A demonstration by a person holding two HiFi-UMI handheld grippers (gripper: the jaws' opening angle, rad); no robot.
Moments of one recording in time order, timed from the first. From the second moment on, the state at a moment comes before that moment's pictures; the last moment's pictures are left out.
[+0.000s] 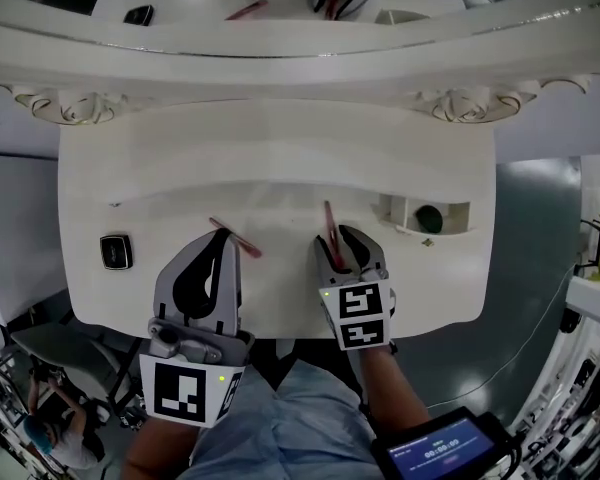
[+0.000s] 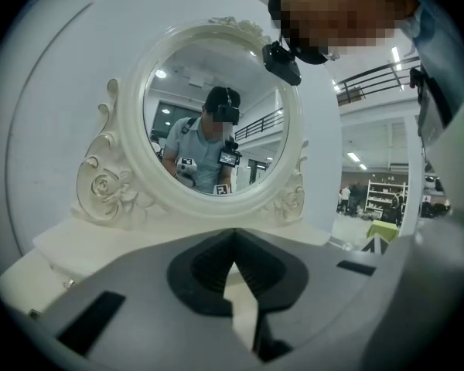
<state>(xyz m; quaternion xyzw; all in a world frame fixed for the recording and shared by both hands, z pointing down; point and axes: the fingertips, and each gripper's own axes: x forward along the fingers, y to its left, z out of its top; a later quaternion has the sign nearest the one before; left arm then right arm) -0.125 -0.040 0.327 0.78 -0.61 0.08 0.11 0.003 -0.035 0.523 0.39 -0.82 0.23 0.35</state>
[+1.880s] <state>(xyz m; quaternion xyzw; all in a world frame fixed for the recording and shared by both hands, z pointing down) 0.059 -0.061 0.277 0.80 -0.60 0.01 0.08 0.171 -0.079 0.428 0.32 -0.88 0.11 0.34</state>
